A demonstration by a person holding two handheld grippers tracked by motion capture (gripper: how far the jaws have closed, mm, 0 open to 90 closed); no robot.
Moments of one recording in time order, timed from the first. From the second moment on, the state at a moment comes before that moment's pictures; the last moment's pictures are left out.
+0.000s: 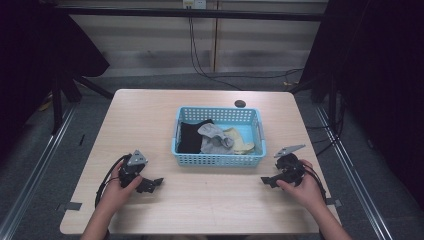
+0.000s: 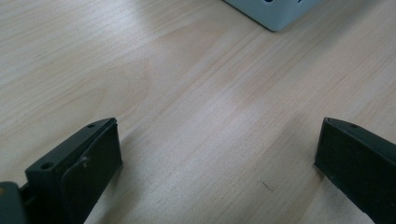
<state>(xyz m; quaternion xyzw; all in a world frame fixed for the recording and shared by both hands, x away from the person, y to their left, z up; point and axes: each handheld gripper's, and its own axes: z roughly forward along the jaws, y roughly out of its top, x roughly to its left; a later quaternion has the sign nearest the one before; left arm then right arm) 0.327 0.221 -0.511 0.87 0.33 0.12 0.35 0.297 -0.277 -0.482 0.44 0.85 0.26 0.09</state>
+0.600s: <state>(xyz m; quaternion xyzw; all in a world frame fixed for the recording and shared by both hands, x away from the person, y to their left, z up) 0.327 0.220 -0.511 0.87 0.33 0.12 0.35 0.346 -0.234 -0.380 0.40 0.89 0.20 0.05</state>
